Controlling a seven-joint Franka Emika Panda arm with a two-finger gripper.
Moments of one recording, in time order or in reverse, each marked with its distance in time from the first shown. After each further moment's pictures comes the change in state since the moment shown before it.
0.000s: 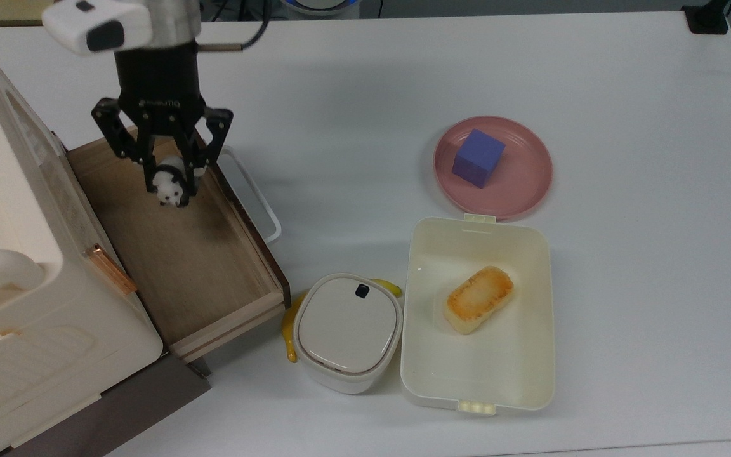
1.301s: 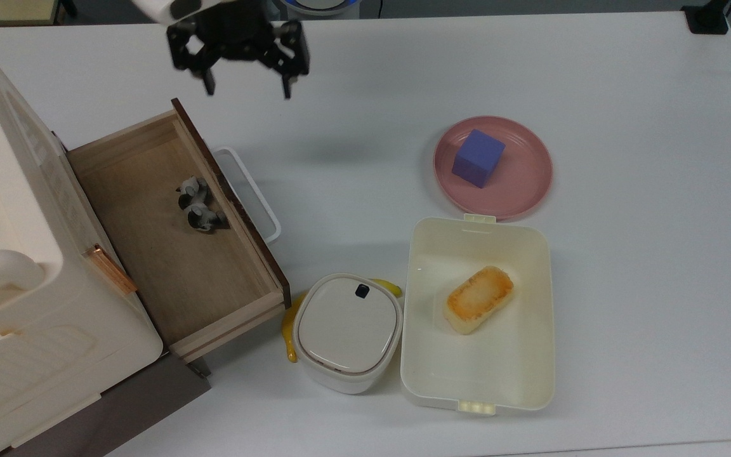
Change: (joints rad) arm 0.027 -0.151 0.089 -0.008 -0.025 -0.566 0.119
